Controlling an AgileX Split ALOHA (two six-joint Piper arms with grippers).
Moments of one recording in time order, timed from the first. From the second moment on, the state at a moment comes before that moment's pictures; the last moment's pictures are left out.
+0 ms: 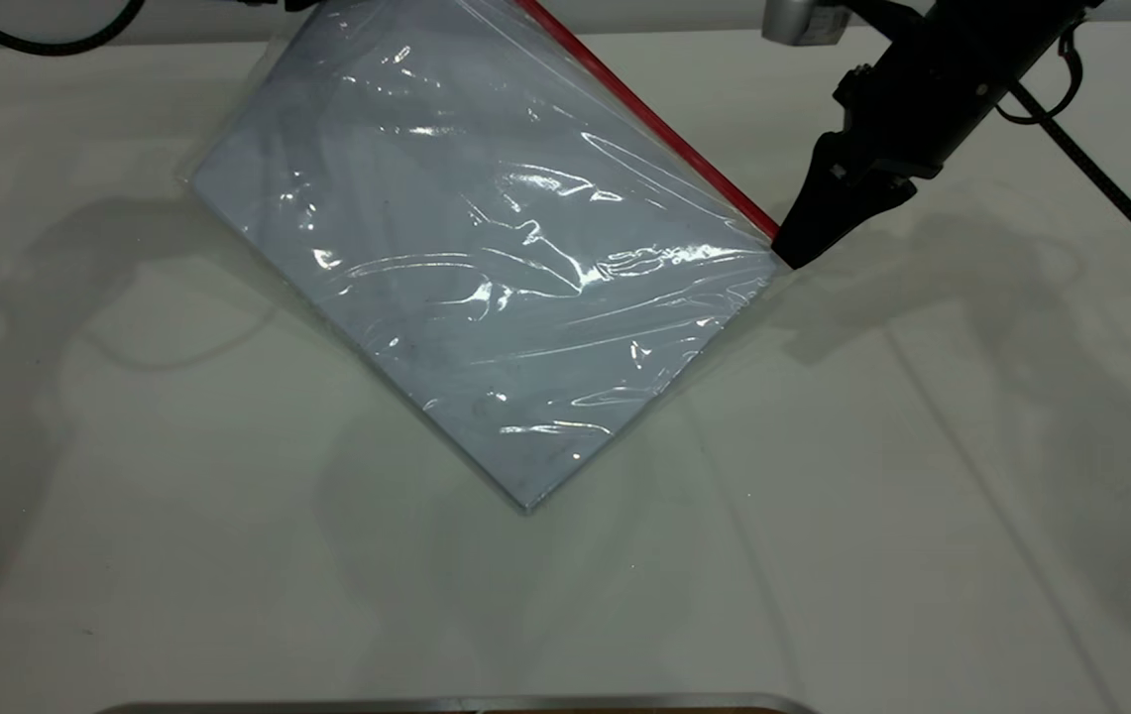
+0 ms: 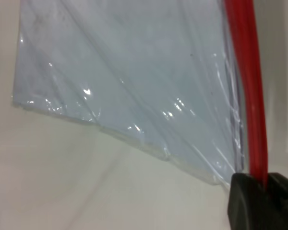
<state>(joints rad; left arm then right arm) 0.01 2.58 -1.79 -1.57 1.16 2.07 0.14 2.48 -1.60 0.72 0.89 -1.19</state>
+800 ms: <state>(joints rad) -0.15 2.59 -1.79 -1.40 0.90 1.47 0.14 2.17 -1.59 1.09 1.15 -1.29</state>
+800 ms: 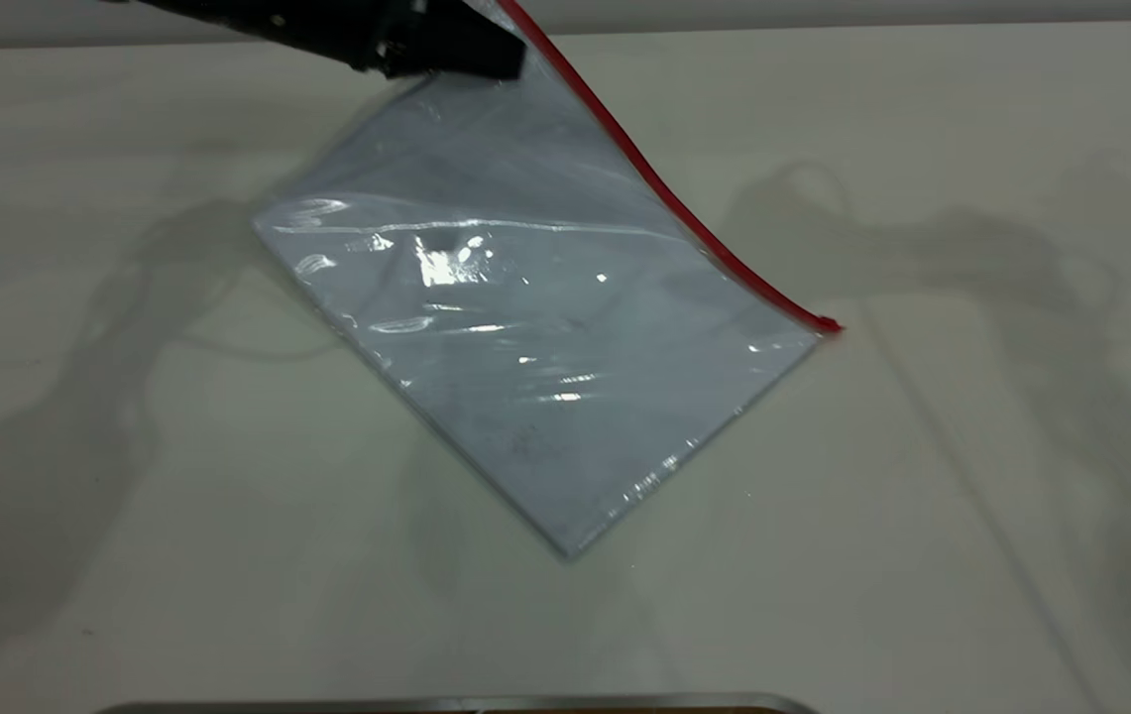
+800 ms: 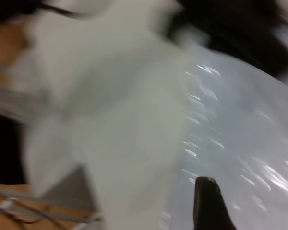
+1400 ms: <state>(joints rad) 0.01 2.13 -1.79 -1.31 1.17 1.06 0.27 1.64 -1.58 0.57 1.22 -0.61</state>
